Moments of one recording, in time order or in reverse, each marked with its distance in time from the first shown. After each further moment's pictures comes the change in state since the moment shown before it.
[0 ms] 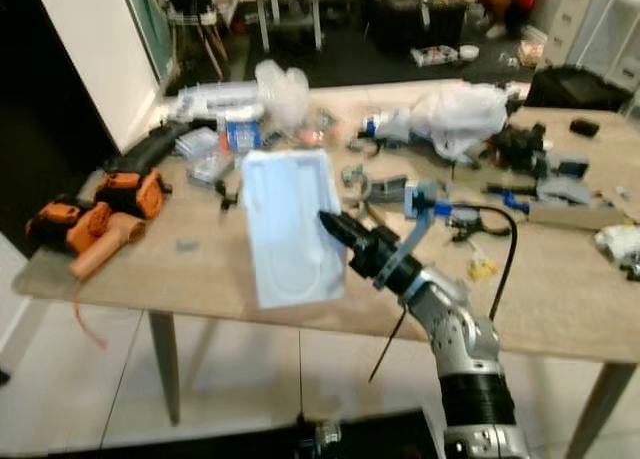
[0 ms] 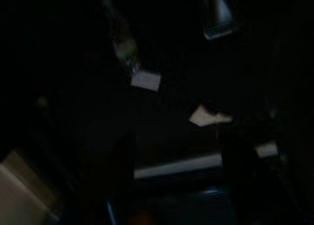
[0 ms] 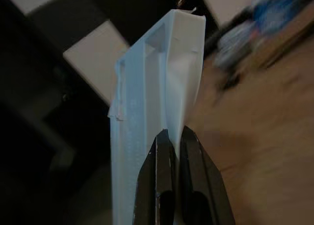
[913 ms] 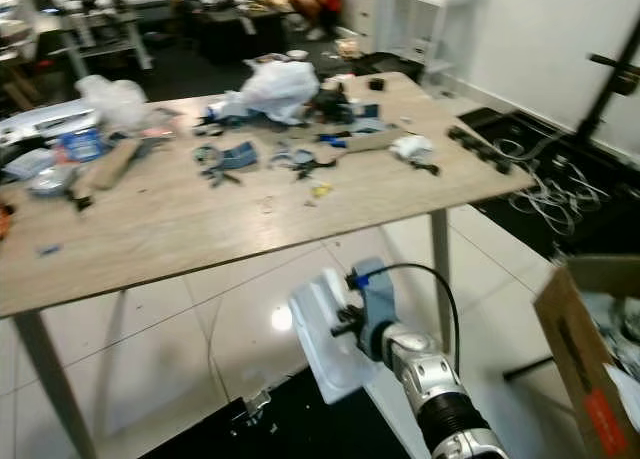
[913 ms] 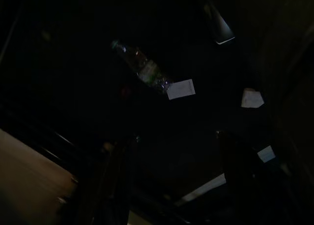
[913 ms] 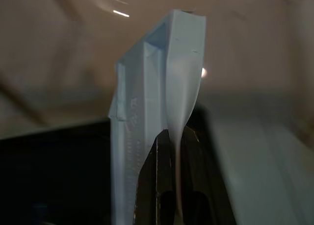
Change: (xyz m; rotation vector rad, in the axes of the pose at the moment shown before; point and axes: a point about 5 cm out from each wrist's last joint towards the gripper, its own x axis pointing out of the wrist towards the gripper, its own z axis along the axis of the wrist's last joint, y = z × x) left arm -0.001 0.005 -0.008 0.003 0.024 0.017; right arm -0.060 -0.071 -0.098 -0.369 0.607 -0.573
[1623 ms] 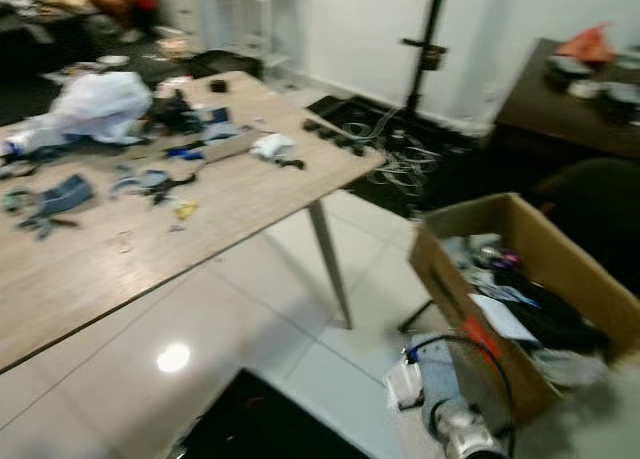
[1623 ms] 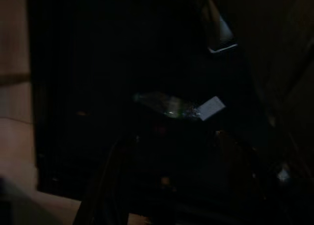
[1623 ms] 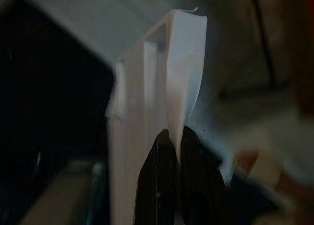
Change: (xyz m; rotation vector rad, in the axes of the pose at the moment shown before) left arm 0.000 -0.003 -0.003 0.012 0.012 -0.005; right arm -0.045 -0.034 -0.125 0.043 0.369 -0.352
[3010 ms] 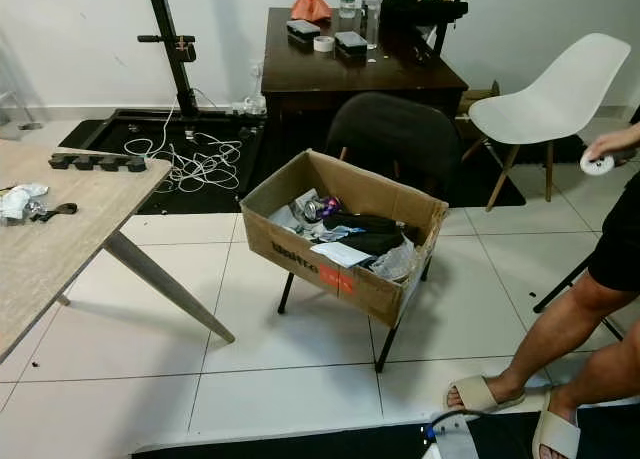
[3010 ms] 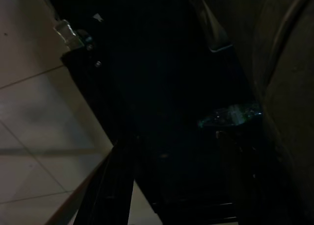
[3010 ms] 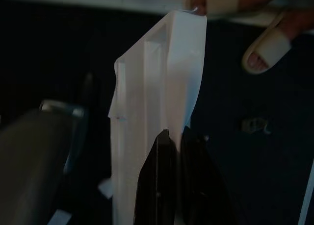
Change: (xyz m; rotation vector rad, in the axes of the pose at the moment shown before) left arm 0.000 -0.003 -0.004 0.026 0.006 -0.031; right arm -0.011 -0.009 -0.057 -0.050 0.127 -0.128
